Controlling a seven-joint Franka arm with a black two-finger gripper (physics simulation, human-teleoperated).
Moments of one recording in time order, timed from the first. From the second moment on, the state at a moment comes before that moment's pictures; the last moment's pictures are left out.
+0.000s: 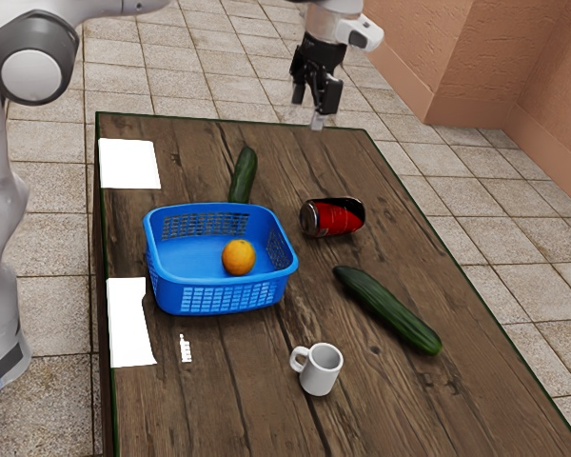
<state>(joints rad) -0.29 0.02 0.43 -1.41 0.00 1.44 0.02</state>
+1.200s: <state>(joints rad) -0.38 -0.53 0.28 -2.27 0.16 1.91 0.02</state>
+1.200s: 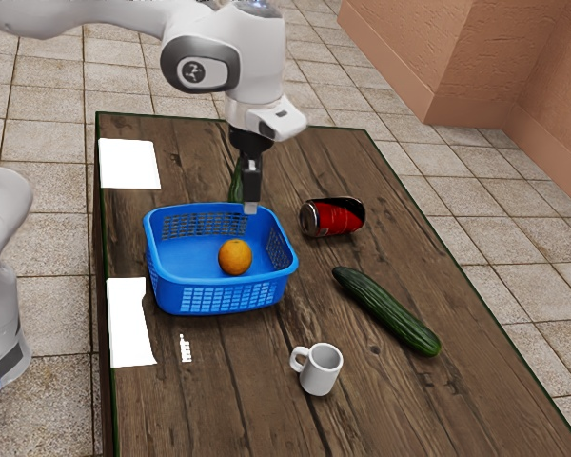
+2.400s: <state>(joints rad) -0.26 -0.45 0.13 -2.34 0.03 1.90 -0.12</state>
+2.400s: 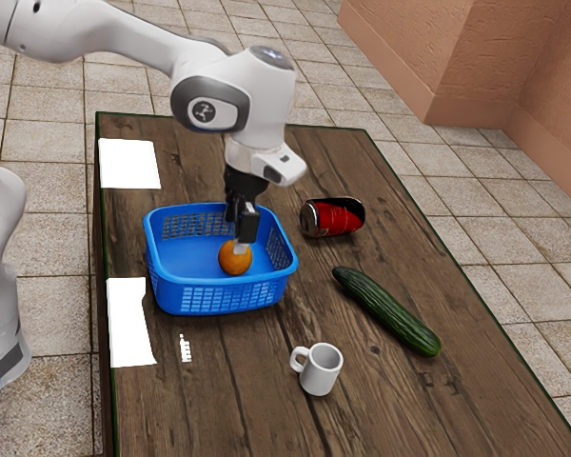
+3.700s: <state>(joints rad) -0.24 -0.36 0.14 -2.42 0.00 2.08 -0.14</state>
